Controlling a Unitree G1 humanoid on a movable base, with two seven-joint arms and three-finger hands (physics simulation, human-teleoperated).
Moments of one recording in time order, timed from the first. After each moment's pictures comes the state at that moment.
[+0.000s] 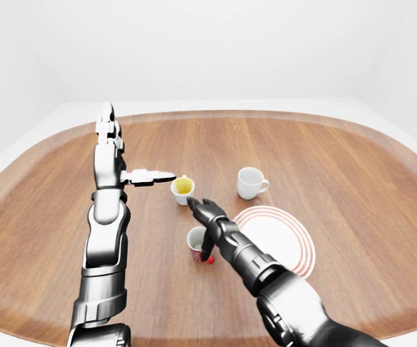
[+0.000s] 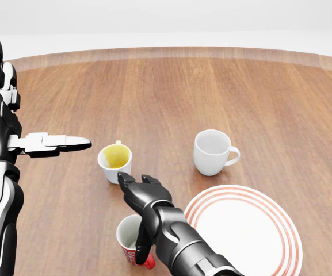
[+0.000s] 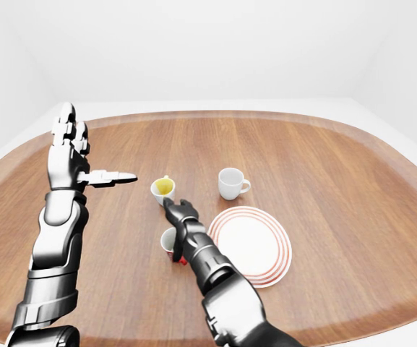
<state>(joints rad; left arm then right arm) -0.42 0.19 0.16 -0.04 0.02 0.09 0.05 -0.81 0.23 0.18 1.22 -1.00 0.09 0.03</state>
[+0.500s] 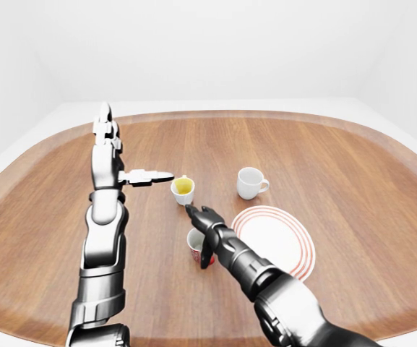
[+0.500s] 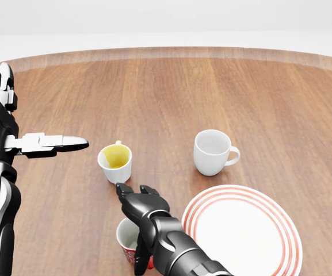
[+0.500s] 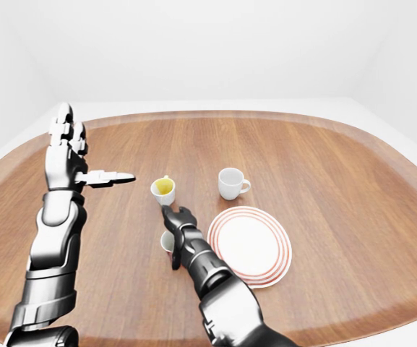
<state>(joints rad) -0.42 0.19 0.17 -0.05 0.01 0.09 0.05 -0.80 0.26 0.19 1.28 -1.02 0.09 0.00</state>
